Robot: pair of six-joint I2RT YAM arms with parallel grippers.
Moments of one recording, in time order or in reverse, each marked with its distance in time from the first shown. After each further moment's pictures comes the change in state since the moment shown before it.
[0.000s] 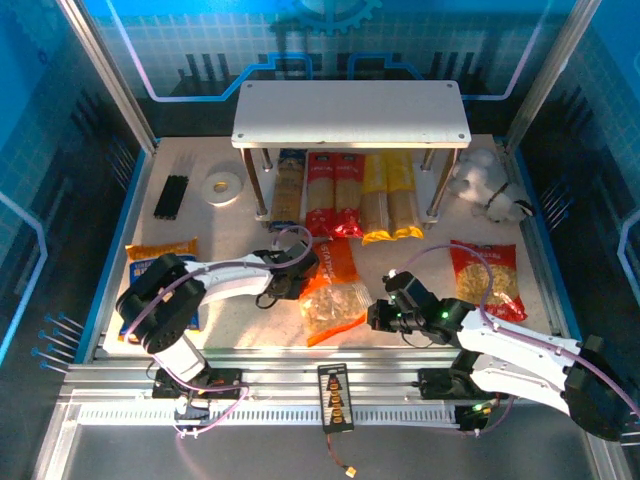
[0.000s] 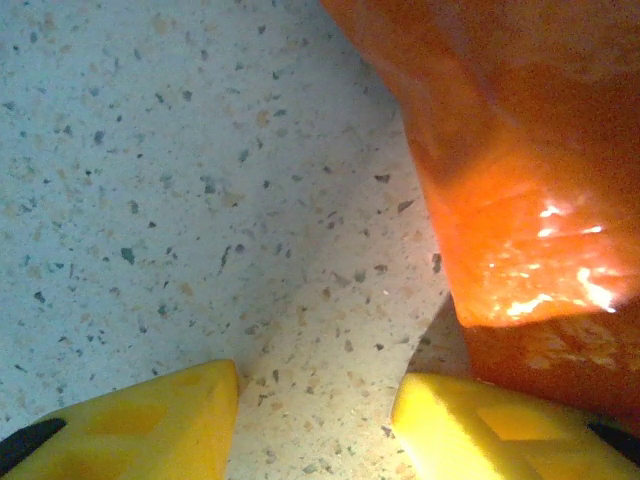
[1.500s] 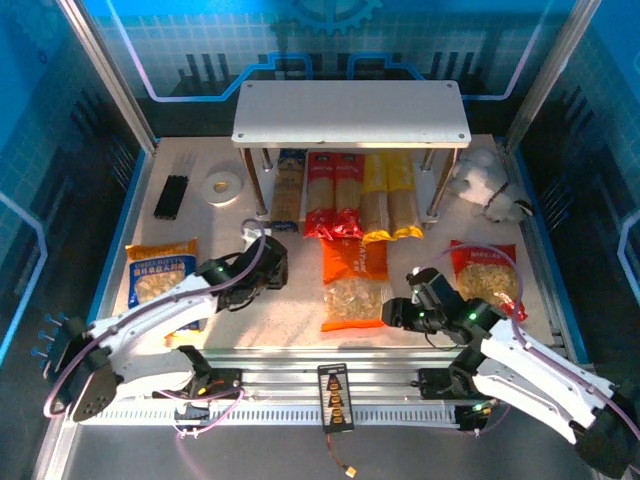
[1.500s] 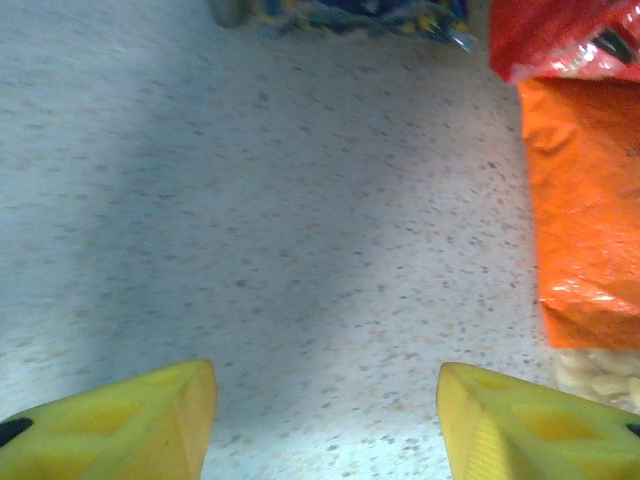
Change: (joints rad) left arm 0.016 -0.534 -0.077 -0.107 -0.077 0.008; right arm -0.141 -0.246 0.113 -0.406 0.030 -0.138
